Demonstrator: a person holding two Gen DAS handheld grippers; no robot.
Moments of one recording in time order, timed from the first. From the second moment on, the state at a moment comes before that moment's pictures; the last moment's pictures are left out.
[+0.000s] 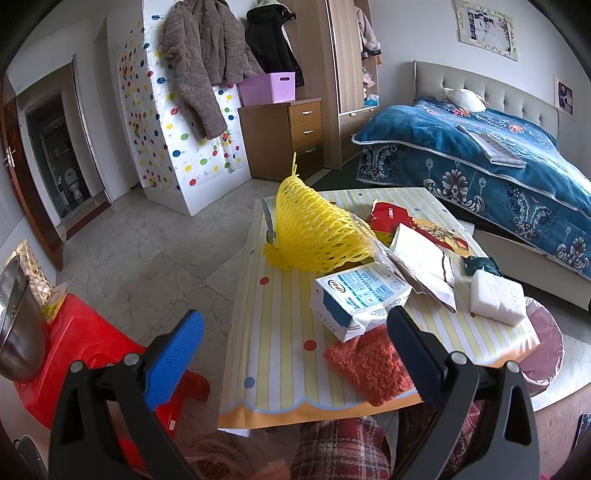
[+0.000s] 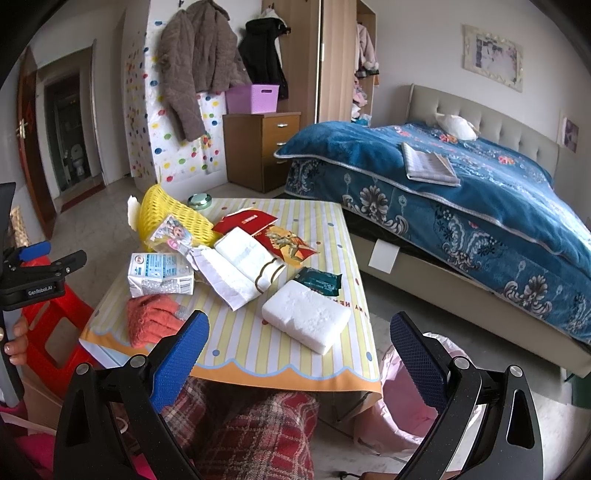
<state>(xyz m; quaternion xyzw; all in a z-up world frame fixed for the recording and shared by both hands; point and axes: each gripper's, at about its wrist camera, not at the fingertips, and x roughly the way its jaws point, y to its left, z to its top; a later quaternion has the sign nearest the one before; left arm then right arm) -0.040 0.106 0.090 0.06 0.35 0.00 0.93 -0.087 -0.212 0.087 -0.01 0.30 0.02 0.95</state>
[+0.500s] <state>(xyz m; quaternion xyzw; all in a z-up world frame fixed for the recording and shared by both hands) -0.039 0.092 0.081 0.06 0.36 0.00 0.93 -0.089 -0.212 0.081 -0.01 0.27 0.03 0.96</state>
